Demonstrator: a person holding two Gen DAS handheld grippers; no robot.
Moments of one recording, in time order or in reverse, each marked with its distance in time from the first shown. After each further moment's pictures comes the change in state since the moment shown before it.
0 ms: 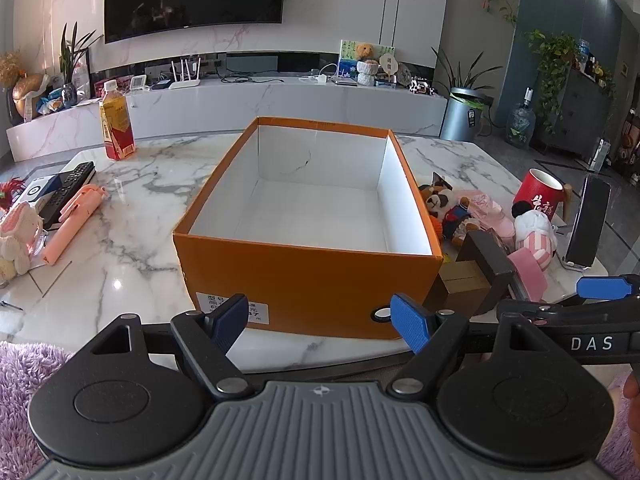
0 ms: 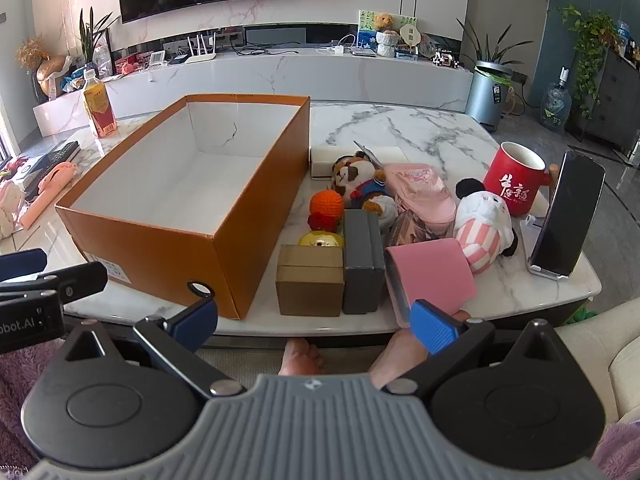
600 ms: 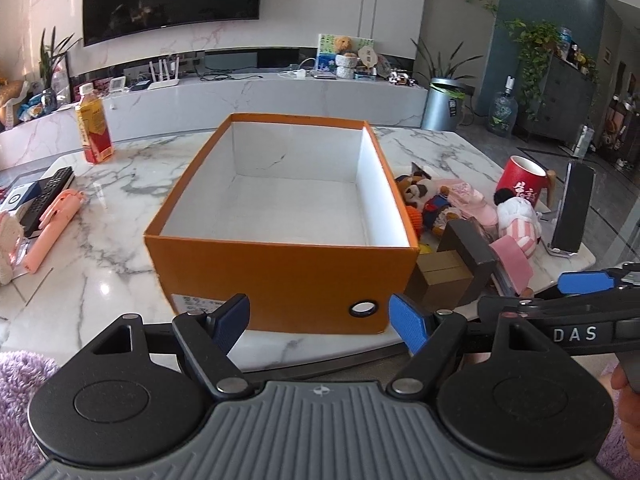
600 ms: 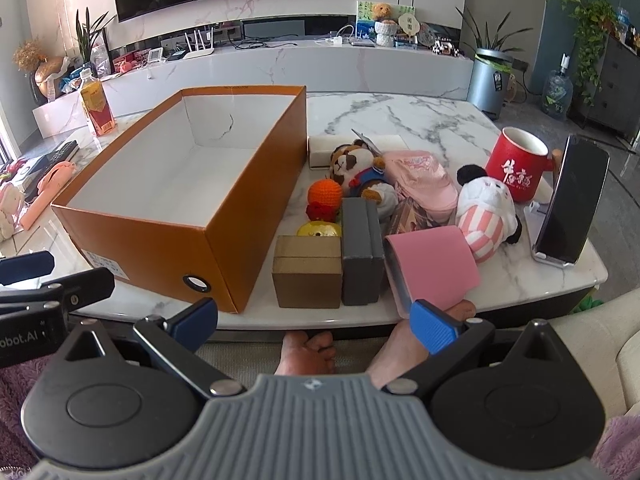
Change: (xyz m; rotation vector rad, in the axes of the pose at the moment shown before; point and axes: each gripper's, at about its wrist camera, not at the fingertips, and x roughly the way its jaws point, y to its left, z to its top) left arm 0.008 -0.014 0.000 0.048 0.017 -0.054; right arm 0.009 -0.010 -0.002 0.032 0.034 0.025
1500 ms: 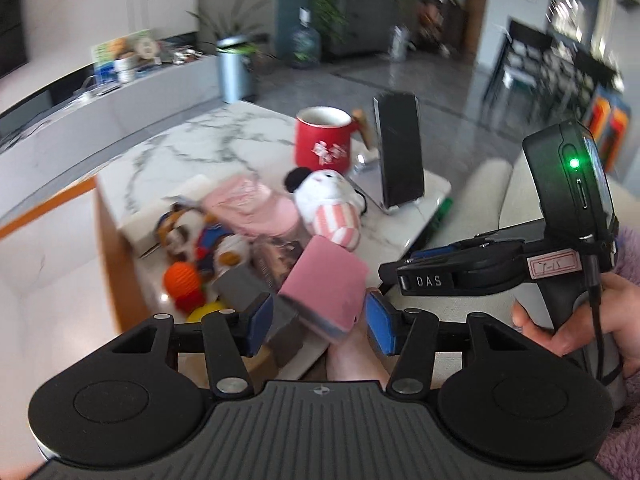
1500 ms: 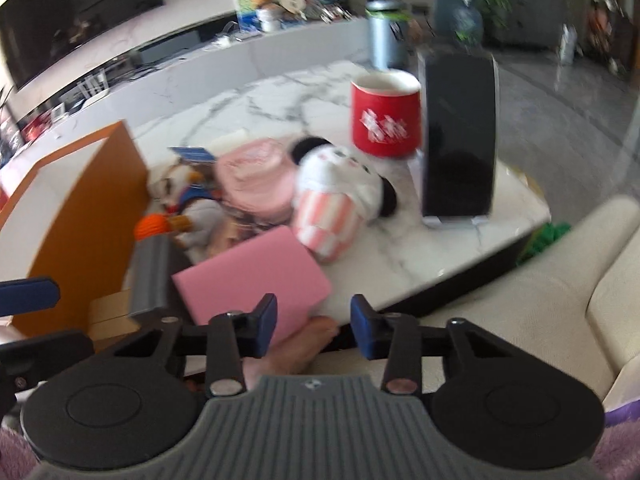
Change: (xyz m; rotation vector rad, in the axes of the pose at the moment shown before) left arm 0.084 -0.154 0.065 0.482 0.126 -0.432; right arm 0.058 -0.155 0.005 0.348 0.047 -0.117
